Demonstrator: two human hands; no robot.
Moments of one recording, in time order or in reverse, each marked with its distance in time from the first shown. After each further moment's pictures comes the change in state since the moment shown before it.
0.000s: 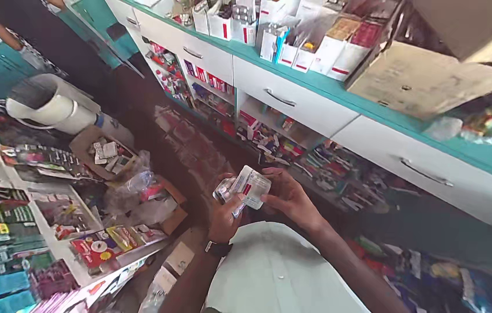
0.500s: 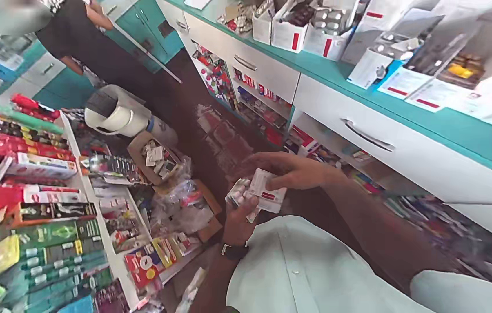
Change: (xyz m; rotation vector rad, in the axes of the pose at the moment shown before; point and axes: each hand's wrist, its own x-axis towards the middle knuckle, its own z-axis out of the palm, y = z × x) left_hand 0.209 0.073 -0.045 -0.056 0.313 -0.016; right_hand 0.363 0.007 -0.001 -0.240 -0.799 0.244
